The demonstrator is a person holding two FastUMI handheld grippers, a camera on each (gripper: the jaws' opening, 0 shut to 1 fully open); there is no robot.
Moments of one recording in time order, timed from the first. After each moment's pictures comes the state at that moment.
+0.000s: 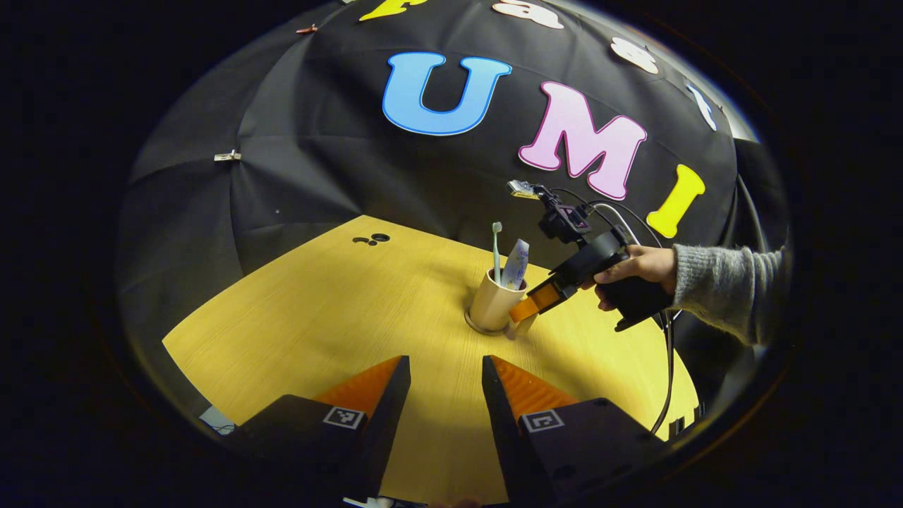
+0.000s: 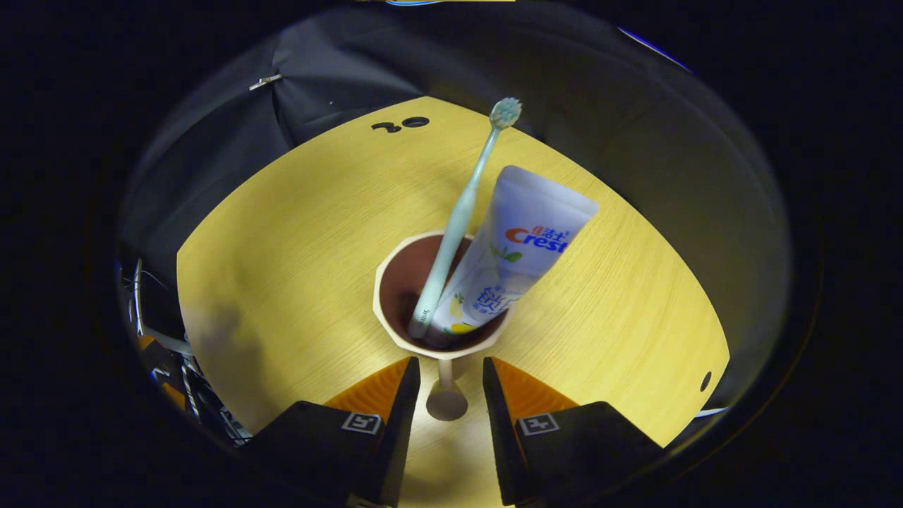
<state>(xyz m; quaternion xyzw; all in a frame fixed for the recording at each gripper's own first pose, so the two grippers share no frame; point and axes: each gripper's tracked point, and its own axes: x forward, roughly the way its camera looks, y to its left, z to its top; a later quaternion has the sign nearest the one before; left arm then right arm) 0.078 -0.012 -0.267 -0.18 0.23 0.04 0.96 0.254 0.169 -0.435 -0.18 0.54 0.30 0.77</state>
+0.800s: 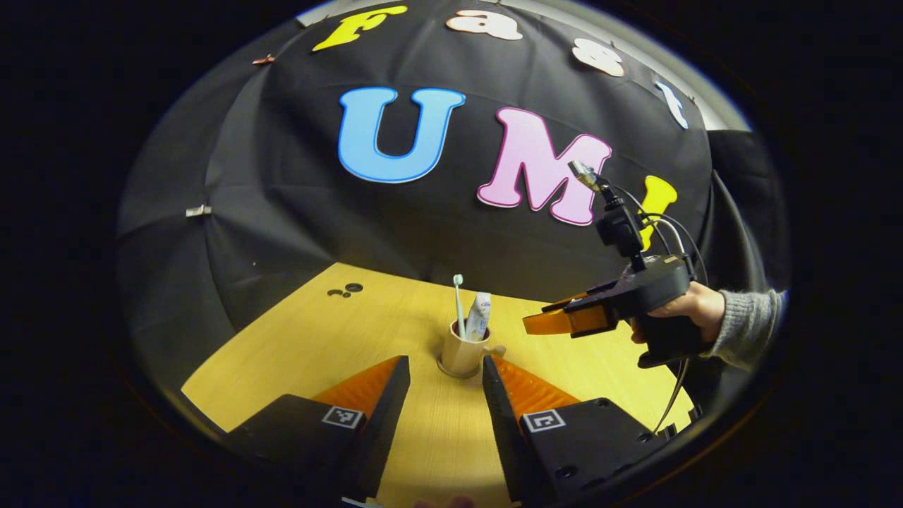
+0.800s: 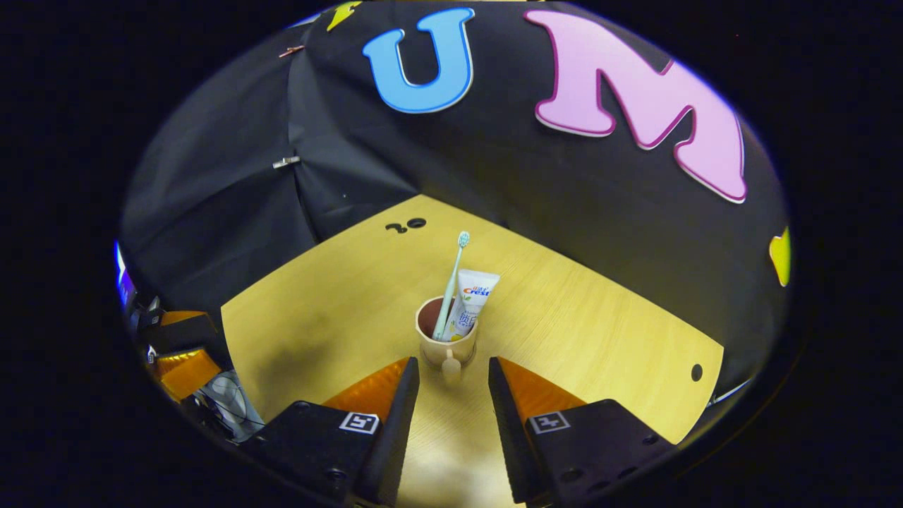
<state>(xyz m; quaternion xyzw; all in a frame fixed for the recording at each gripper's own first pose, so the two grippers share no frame) 0.106 -0.037 -0.166 -0.12 0.17 0.00 0.98 0.220 0.133 -0.270 -0.07 0.38 0.30 0.87</state>
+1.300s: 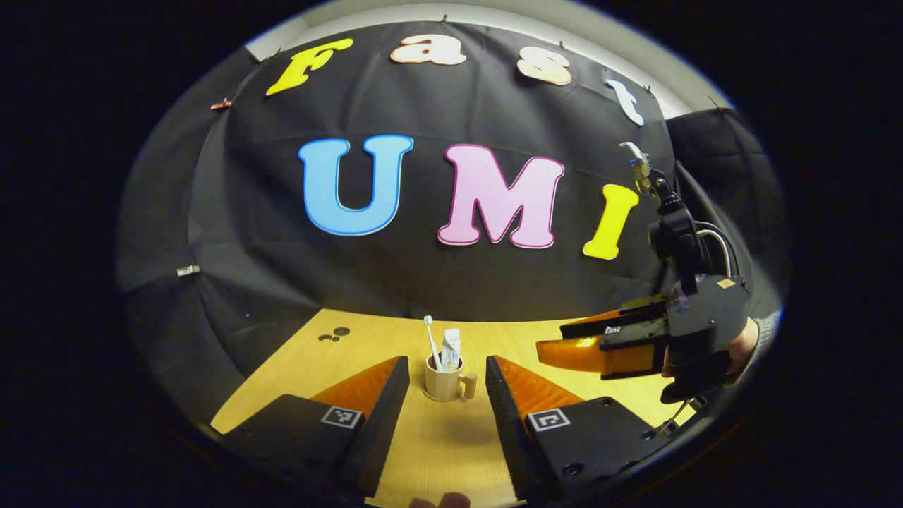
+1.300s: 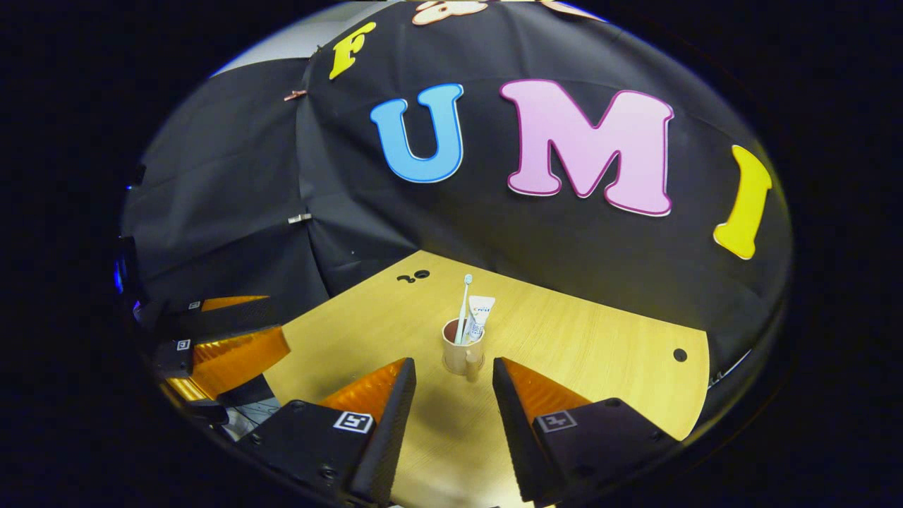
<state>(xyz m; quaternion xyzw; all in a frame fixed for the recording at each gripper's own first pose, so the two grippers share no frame) 0.081 -0.075 -0.084 -0.06 0.11 -0.03 0.99 0.126 0.097 -0.175 -0.01 0.28 0.26 0.92</state>
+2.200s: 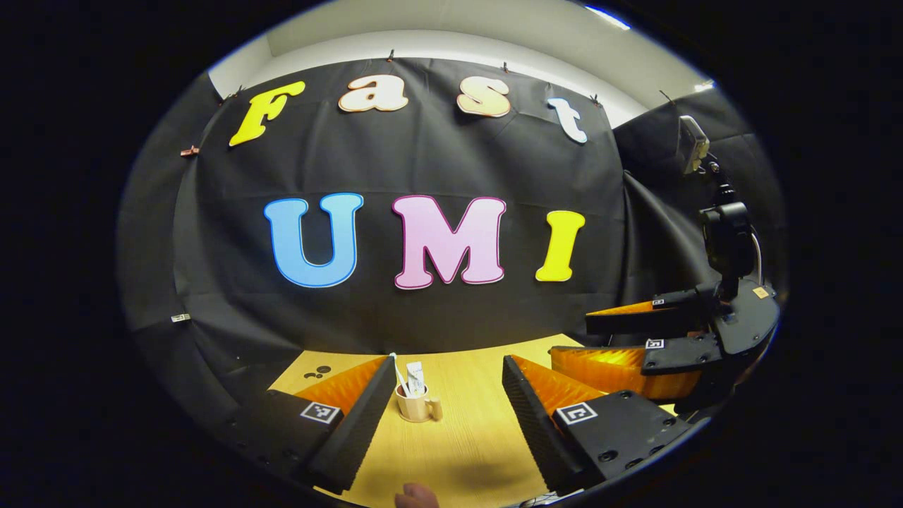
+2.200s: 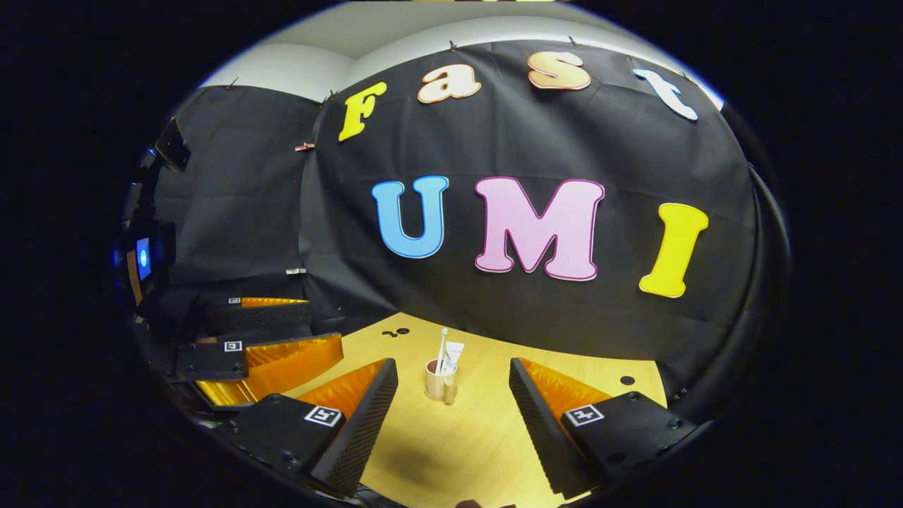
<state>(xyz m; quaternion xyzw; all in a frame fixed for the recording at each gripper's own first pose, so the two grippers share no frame) 0.032 -0.130 -0.020 -0.01 0.05 -0.08 1.00 0.040 0.028 -0.073 -0.01 0.12 0.21 0.97</state>
